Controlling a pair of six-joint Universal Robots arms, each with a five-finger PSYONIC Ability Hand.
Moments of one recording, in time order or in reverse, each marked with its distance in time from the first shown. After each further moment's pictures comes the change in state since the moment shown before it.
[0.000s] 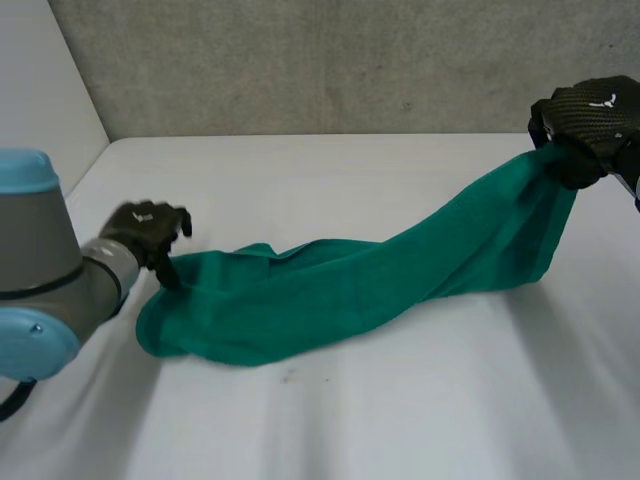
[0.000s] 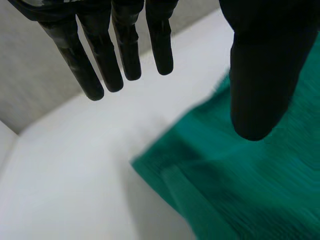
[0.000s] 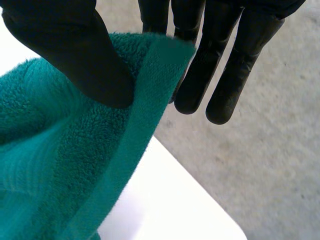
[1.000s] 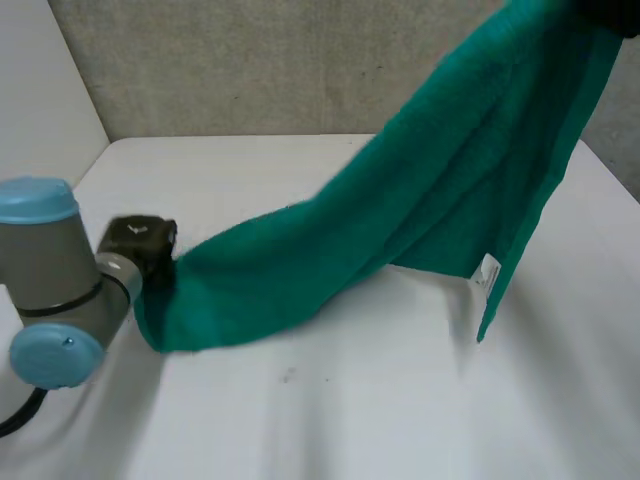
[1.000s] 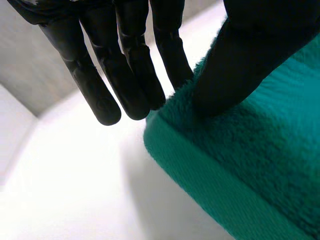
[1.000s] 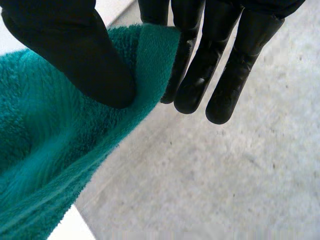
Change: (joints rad) left arm 0.007 -0.049 -0.044 0.146 -0.093 -0.003; right arm -0.030 -0.286 -0.118 -0.028 -0.190 0.239; left_hand 0.660 0.709 0.701 0.721 0.650; right_hand 0.000 0.000 0.009 0.000 0.000
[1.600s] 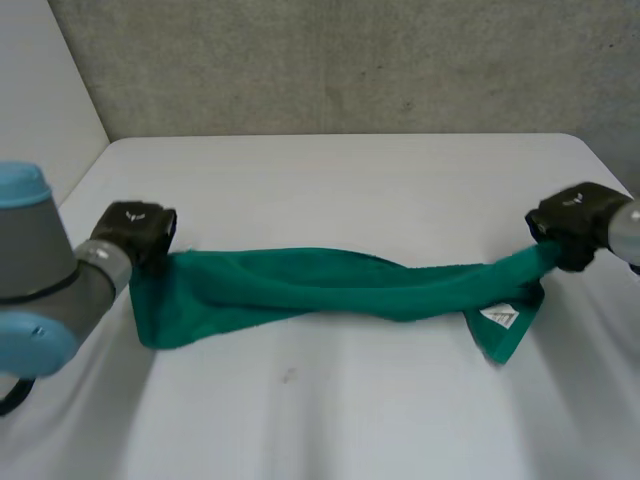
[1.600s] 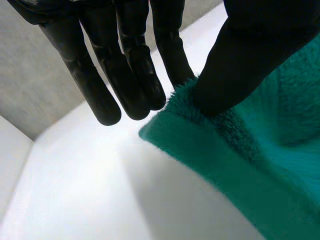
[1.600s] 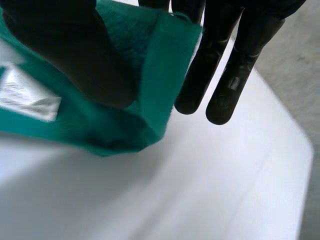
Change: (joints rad) left arm 0.042 0.000 0.058 -0.036 0.118 0.093; right arm 0.015 0.631 -0.081 0.338 0.333 -0.573; left_hand 0.000 0.004 0.005 0.001 0.000; right_hand 0.000 0.003 0.000 0.000 0.004
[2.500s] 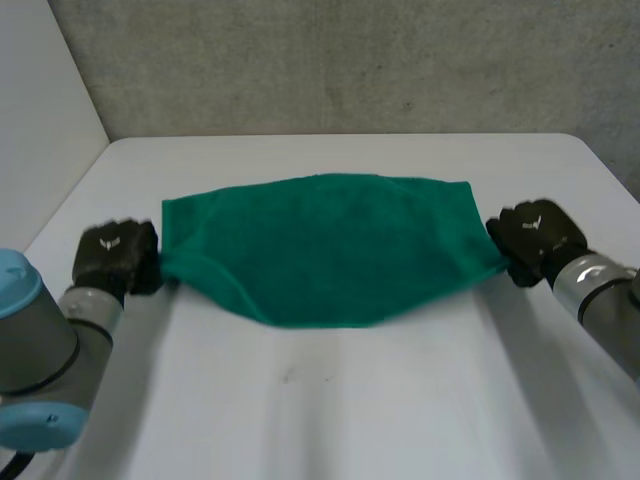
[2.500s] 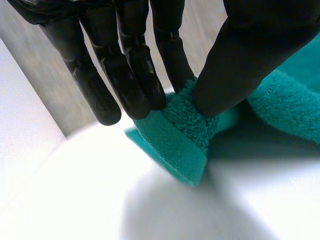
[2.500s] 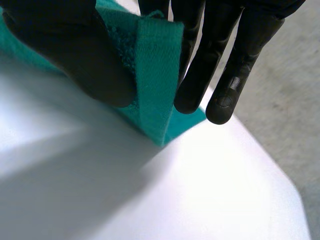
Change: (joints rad) left arm 0.017 0.141 -0.439 0.465 -0.068 -0.234; right arm 0.070 -0.113 0.503 -0.677 -0.041 0.189; left_hand 0.000 0.002 0.003 0.004 0.000; right_hand 0.000 0.000 0.000 0.004 0.003
